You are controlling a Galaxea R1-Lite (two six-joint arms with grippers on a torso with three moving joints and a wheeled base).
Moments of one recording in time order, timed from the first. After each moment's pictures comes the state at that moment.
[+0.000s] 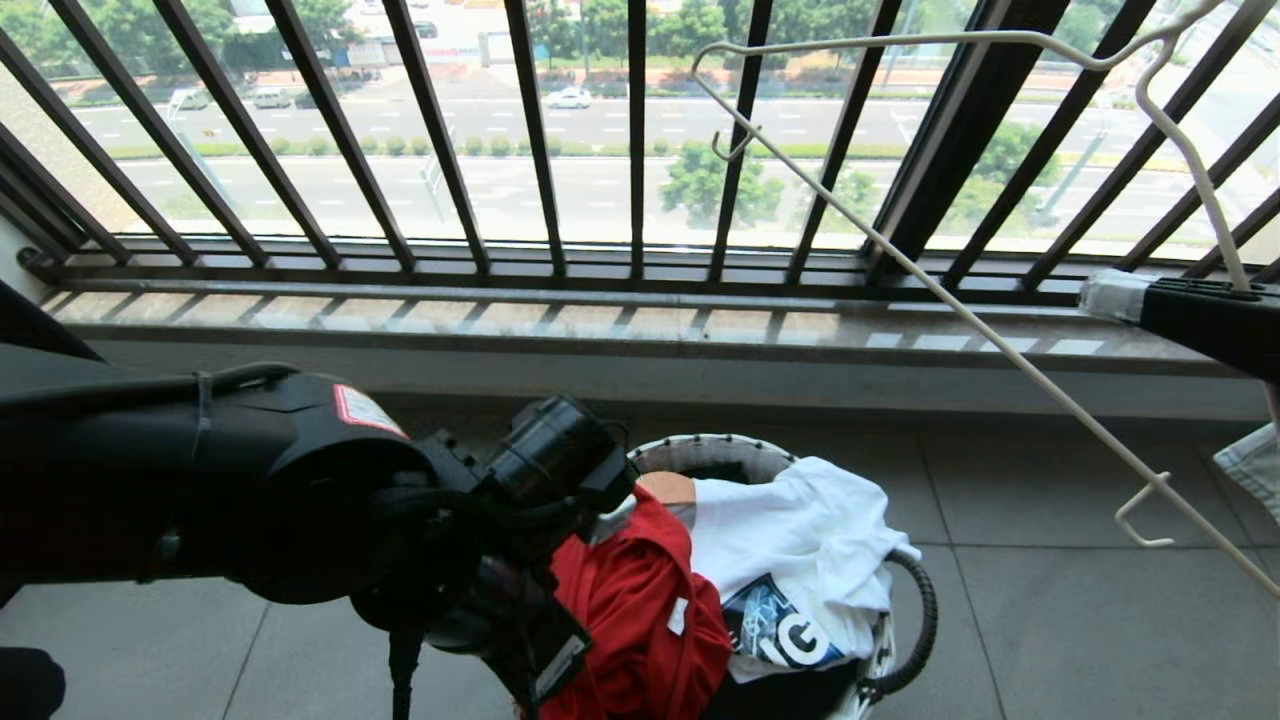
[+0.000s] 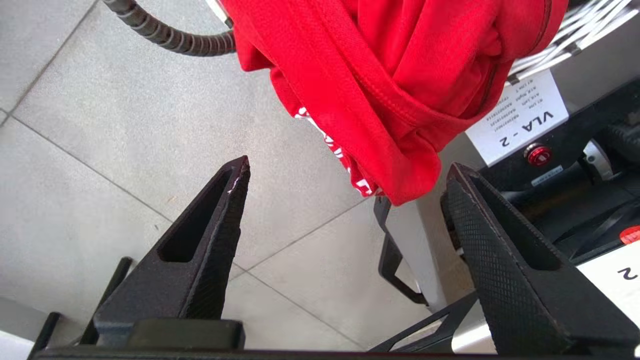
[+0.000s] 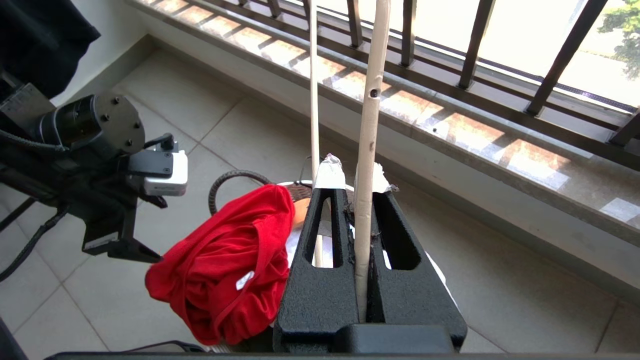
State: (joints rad) left arm -0.83 1.75 -1.21 0.57 0.24 0.00; right arm 0.43 1.05 -0.91 -0.16 0.20 -0.06
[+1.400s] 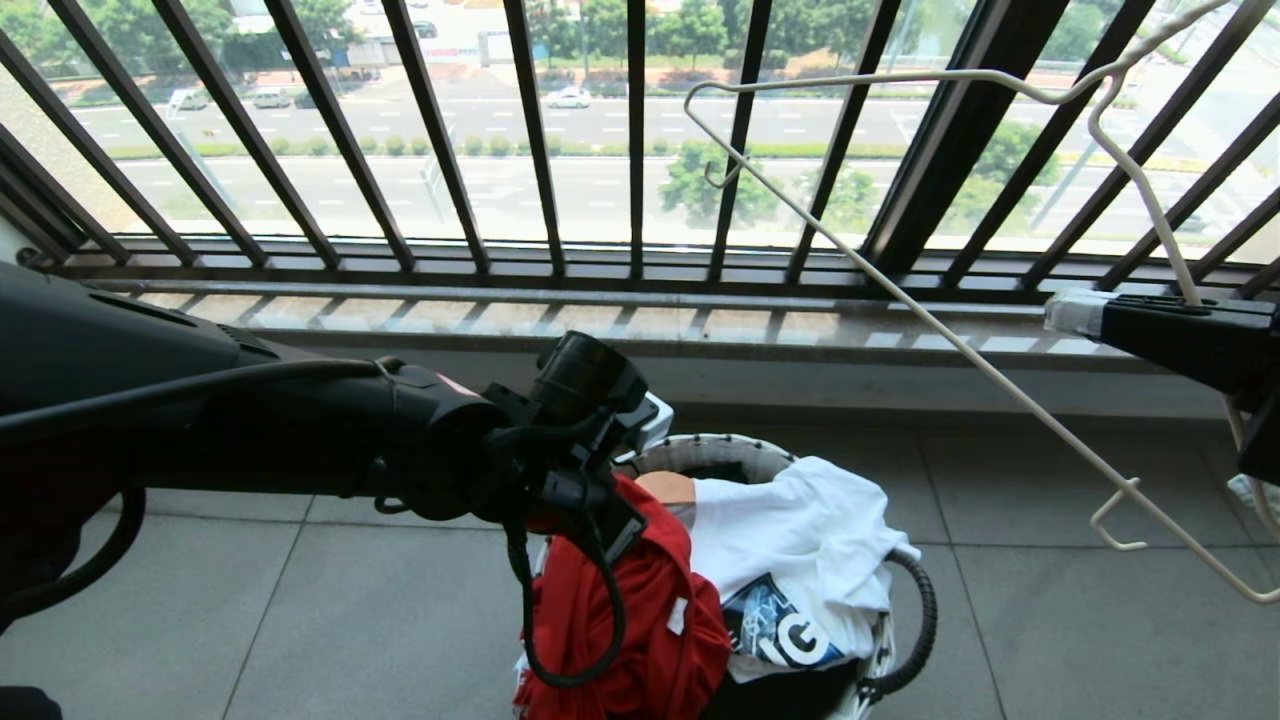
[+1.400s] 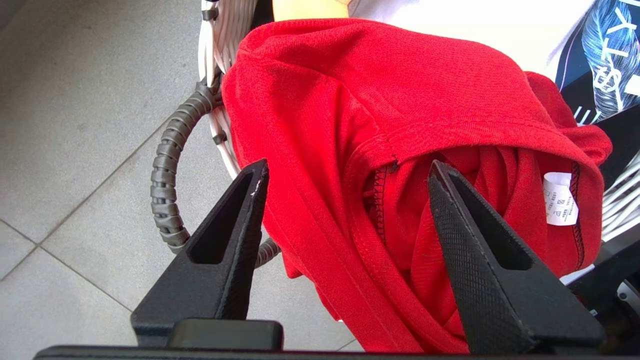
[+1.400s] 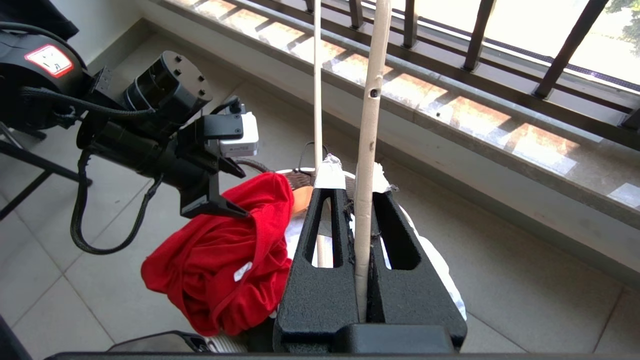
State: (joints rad) left arm -0.71 1.95 -1.34 0.21 0.15 0.18; right arm 0.43 1.09 -0.90 -0.17 0.20 -0.06
